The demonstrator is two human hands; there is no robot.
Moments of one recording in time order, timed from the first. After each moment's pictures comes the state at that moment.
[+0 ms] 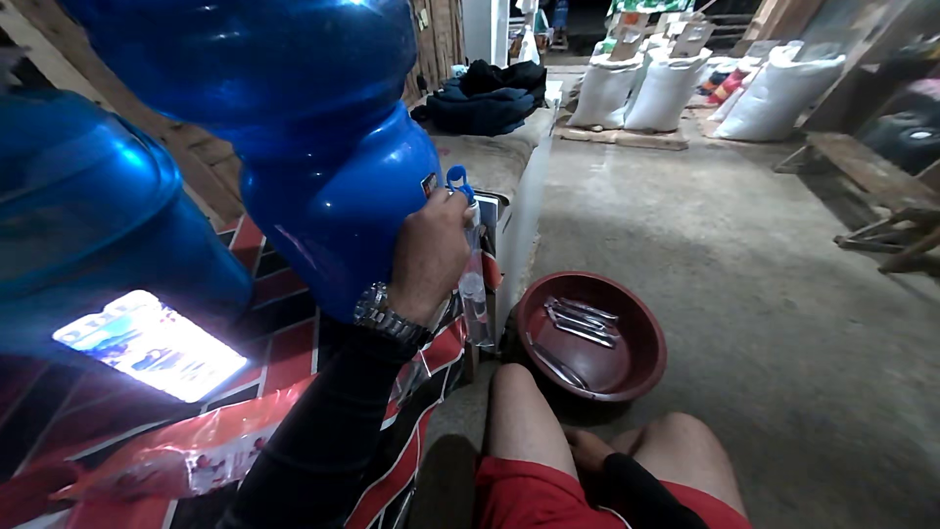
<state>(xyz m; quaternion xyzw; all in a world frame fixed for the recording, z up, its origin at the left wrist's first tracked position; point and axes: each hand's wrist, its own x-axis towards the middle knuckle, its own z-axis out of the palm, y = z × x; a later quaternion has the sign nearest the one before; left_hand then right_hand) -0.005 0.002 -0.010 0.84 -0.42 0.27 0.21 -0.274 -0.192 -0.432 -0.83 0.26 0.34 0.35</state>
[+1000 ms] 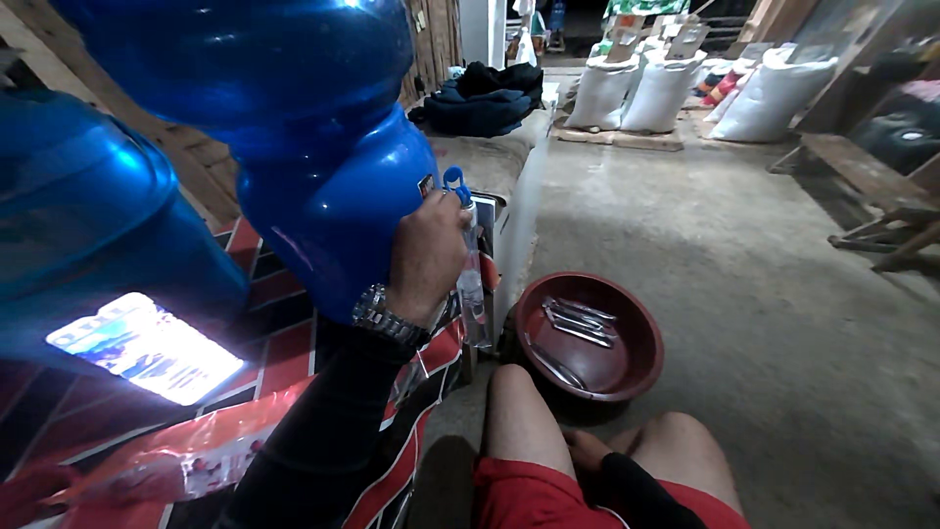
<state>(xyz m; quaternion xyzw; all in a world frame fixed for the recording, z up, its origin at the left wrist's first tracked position) -0.016 0.011 -0.014 0.84 -0.42 0.26 0.24 -0.280 -0.208 -0.487 -0.82 0.29 0.33 0.36</state>
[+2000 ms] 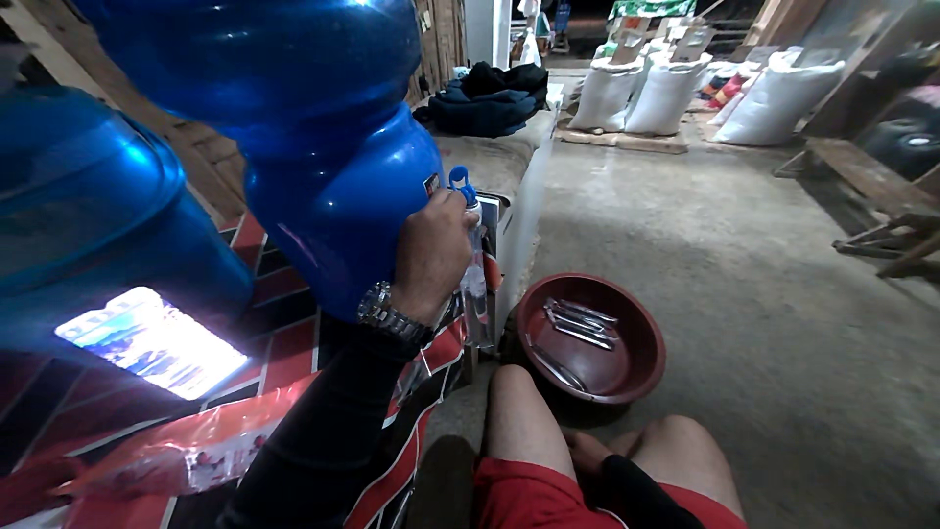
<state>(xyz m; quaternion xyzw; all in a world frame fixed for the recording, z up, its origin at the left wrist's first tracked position) -0.007 0.001 -0.012 0.84 -0.41 0.27 0.23 -0.279 -0.202 -0.467 -0.83 0.28 0.34 0.35</state>
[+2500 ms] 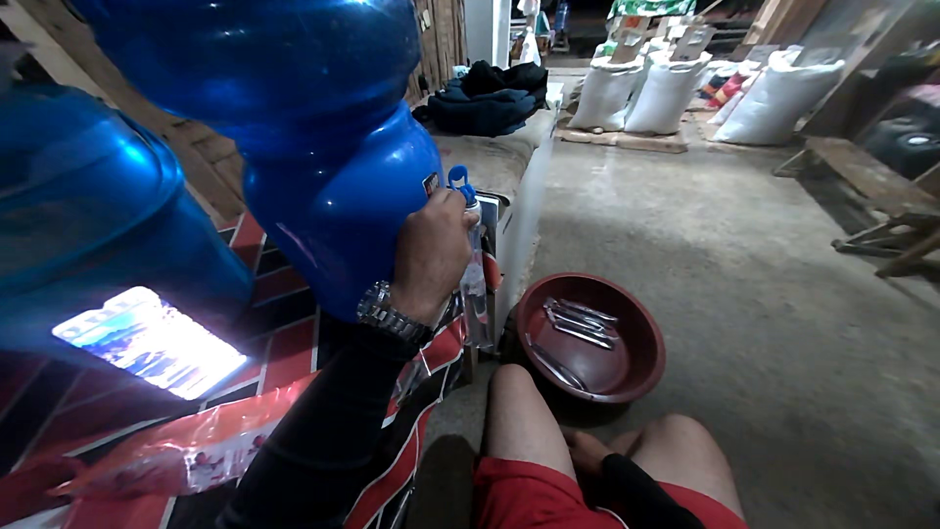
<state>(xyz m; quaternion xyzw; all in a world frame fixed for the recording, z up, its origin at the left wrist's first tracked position) -0.008 0.000 -0.010 0.84 -0.41 0.27 0.23 -0.281 -0.206 -0.481 -0.83 0.28 0.33 0.35</state>
